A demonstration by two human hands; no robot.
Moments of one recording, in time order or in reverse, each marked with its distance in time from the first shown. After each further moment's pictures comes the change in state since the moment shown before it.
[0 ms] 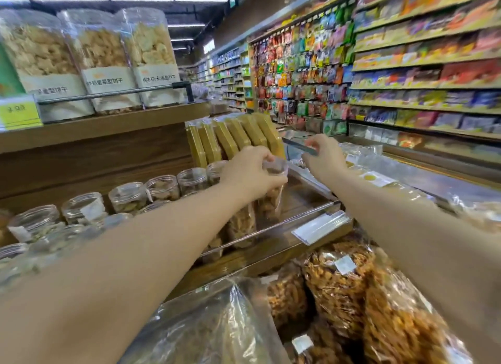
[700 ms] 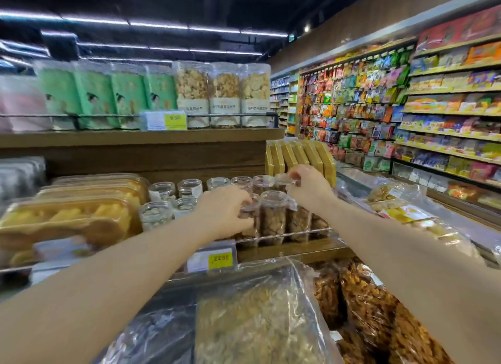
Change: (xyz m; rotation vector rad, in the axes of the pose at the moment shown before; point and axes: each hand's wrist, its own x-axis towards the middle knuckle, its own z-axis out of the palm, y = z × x) left_hand -0.177 -0.085 -0.121 0.325 -0.118 -0.104; right_hand -0.120 -0.148 0.026 -0.106 -0.257 -0.348
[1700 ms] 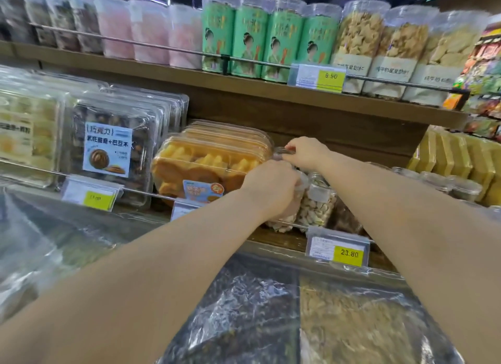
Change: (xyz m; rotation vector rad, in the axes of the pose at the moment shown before) left_hand -0.073 -0.141 0.002 -0.010 0.164 -0.213; right_hand 0.090 -0.215 0.193 -0.268 -0.428 -0.374
